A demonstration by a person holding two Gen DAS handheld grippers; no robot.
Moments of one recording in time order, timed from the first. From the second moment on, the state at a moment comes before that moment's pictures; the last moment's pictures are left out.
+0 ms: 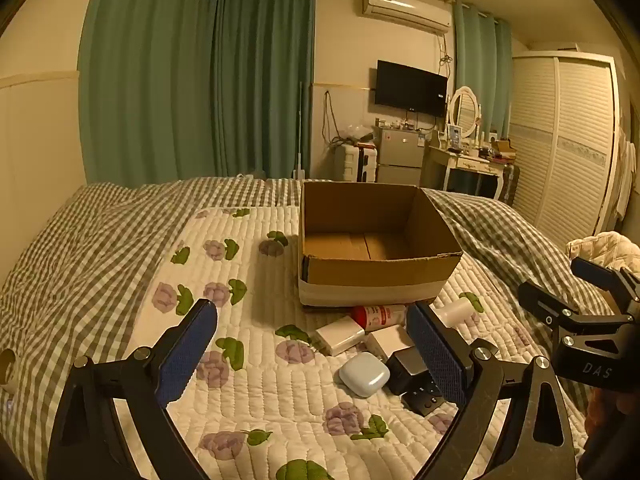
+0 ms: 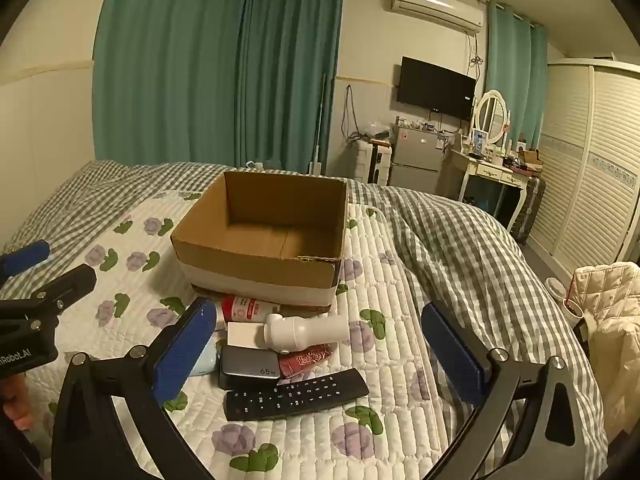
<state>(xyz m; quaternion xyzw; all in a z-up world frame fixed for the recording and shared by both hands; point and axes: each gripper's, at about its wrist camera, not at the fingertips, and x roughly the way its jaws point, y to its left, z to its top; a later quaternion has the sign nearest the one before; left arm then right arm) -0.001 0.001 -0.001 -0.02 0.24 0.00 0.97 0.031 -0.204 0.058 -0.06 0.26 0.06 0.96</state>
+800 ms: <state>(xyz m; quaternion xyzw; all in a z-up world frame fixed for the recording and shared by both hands) -0.002 0.000 0.000 -0.02 0.24 0.01 0.97 0.034 -0.200 0.051 -0.06 0.28 0.06 0.96</state>
